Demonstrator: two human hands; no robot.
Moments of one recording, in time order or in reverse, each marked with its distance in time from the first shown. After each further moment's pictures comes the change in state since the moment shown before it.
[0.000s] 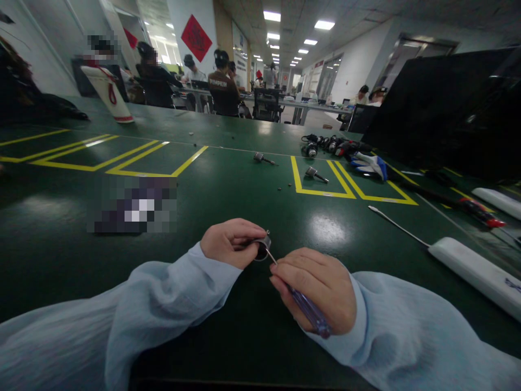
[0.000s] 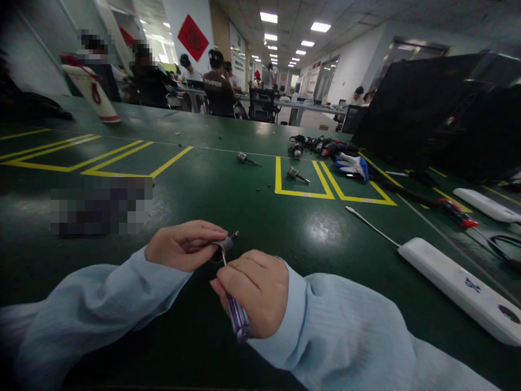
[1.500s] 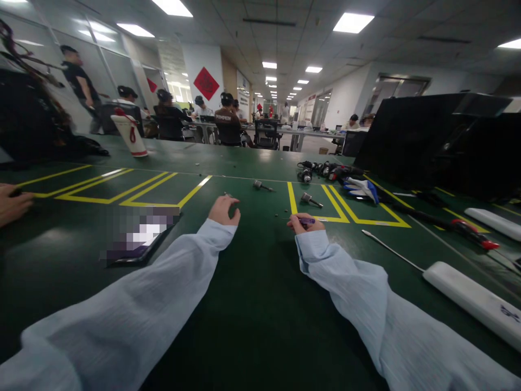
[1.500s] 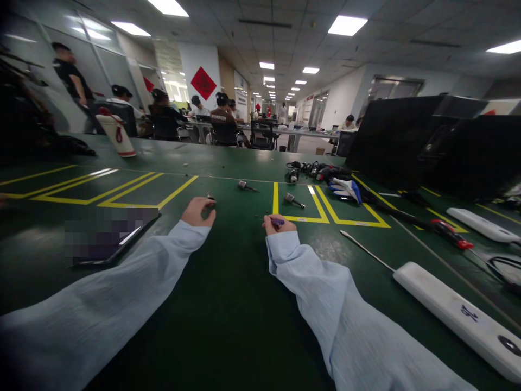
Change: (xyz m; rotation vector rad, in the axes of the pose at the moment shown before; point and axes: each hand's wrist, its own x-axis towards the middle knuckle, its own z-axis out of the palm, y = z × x) left_hand 0.125 -0.056 -0.046 0.815 0.273 0.355; right_hand 0.013 0.137 0.036 0.215 0.442 0.932
